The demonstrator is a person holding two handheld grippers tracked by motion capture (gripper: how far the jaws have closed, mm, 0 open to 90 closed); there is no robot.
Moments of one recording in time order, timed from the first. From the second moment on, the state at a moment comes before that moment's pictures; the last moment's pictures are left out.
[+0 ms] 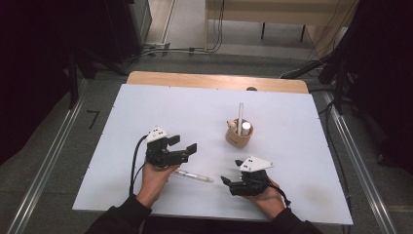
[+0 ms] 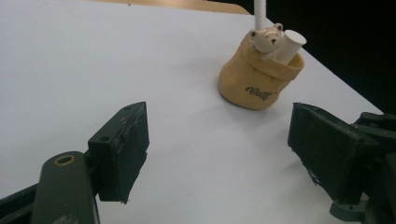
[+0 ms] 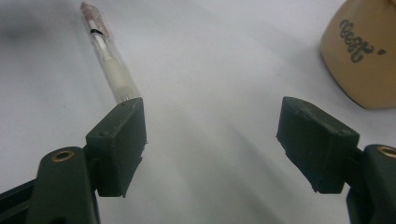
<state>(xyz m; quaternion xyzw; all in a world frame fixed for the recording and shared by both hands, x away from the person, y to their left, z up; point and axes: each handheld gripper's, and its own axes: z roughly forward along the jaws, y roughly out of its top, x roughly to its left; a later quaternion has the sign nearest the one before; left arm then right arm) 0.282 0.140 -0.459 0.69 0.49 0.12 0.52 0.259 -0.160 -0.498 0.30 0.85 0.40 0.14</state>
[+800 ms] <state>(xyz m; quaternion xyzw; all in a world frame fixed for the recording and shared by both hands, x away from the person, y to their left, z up) 0.286 0.164 -0.470 0.69 0.51 0.14 0.49 0.261 -0.107 -0.499 0.26 0.87 0.40 0.13</state>
